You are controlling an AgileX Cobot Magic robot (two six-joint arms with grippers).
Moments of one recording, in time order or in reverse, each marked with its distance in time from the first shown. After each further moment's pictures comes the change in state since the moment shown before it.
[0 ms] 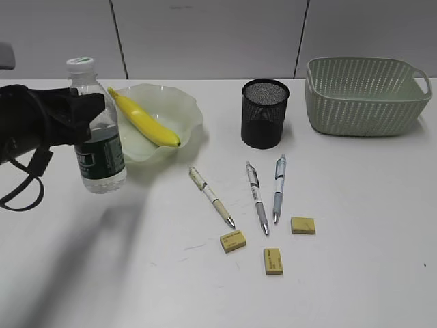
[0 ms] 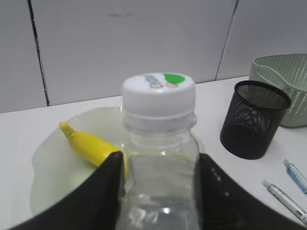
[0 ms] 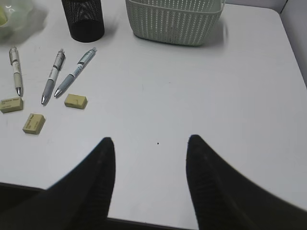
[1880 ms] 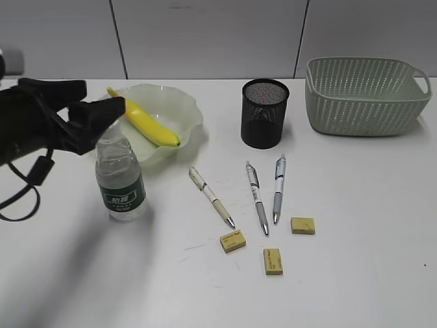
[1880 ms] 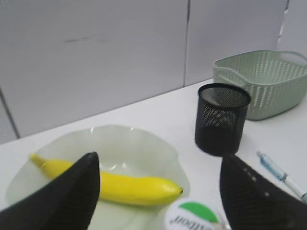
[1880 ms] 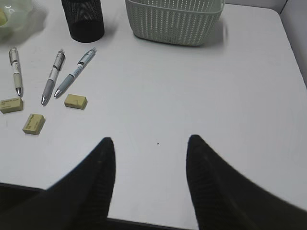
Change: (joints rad) left arm 0.018 -0.041 -0.003 0.175 0.012 -0.019; right arm 0.000 0.000 0.000 -0.001 0.000 0.001
